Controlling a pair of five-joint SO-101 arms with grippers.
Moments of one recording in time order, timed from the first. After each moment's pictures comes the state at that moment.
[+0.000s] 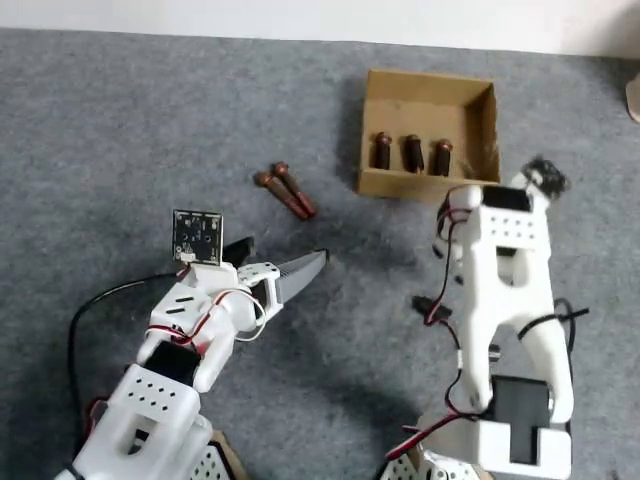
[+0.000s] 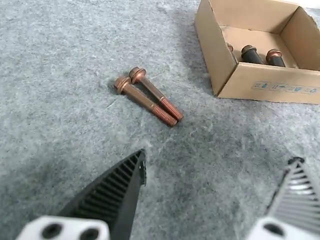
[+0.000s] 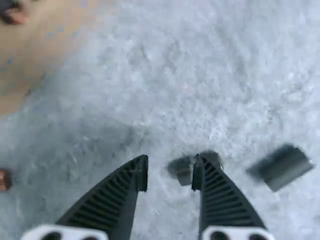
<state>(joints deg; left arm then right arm) 13.8 -63.4 85.2 15.3 18.8 1.5 -9.0 24.0 69.6 -42.2</state>
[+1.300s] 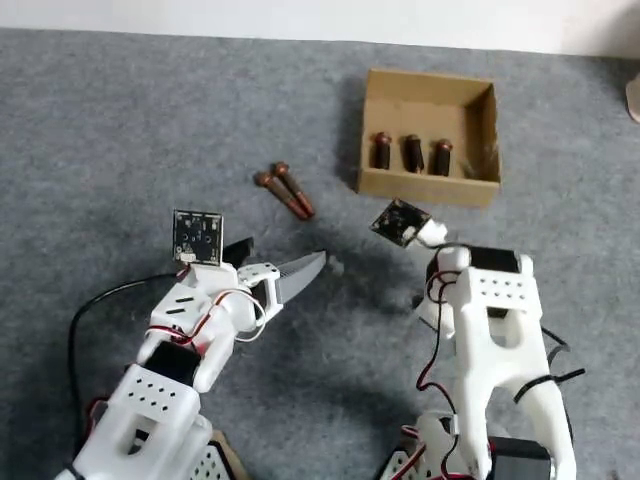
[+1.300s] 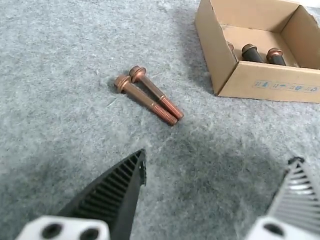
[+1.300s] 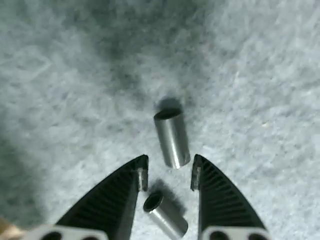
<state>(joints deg) 13.8 -63.4 85.4 15.3 18.8 0.4 -25.8 48.3 62.0 57.8</state>
